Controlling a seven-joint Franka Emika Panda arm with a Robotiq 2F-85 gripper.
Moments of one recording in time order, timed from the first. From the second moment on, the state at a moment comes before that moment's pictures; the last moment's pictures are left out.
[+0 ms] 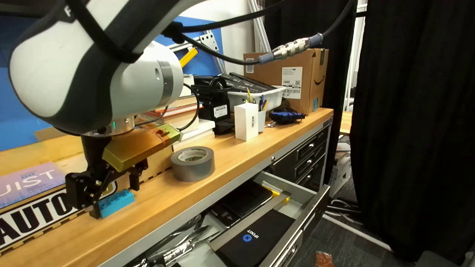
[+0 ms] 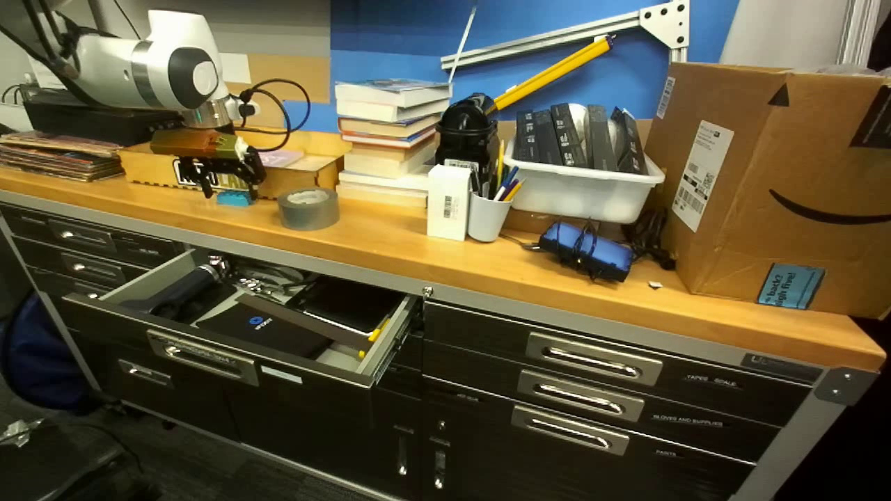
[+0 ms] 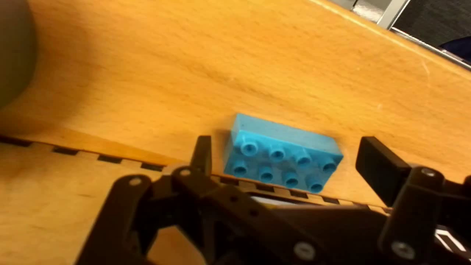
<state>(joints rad) 0.35 0.41 0.26 -1.77 -0.12 2.36 0.00</state>
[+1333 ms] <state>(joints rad) 0.26 0.22 0.21 -2.02 -0.07 2.28 -0.02</state>
